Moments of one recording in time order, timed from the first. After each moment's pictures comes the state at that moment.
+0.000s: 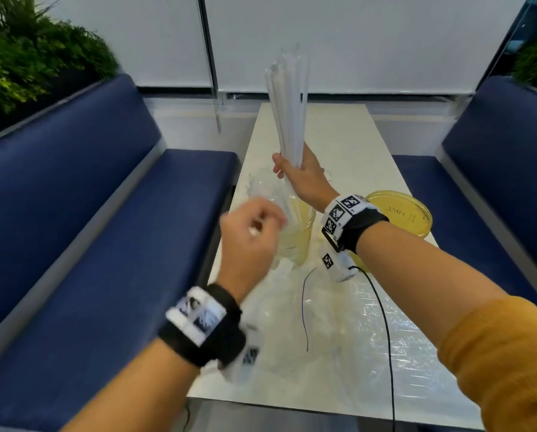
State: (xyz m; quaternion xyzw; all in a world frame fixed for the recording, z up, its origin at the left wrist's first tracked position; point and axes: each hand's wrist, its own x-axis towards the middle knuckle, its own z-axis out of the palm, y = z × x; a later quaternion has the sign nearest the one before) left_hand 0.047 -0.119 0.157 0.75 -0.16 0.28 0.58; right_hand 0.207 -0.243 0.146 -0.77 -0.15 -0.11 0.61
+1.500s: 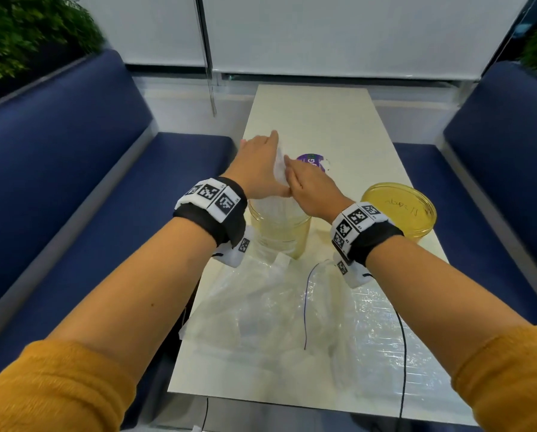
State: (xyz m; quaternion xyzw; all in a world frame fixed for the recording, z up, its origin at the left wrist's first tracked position) left_hand 0.199 -0.110 0.171 0.97 -0.19 0.03 0.16; right_hand 0.201 -0.267 0.121 -0.94 -0.20 -0.09 0.27
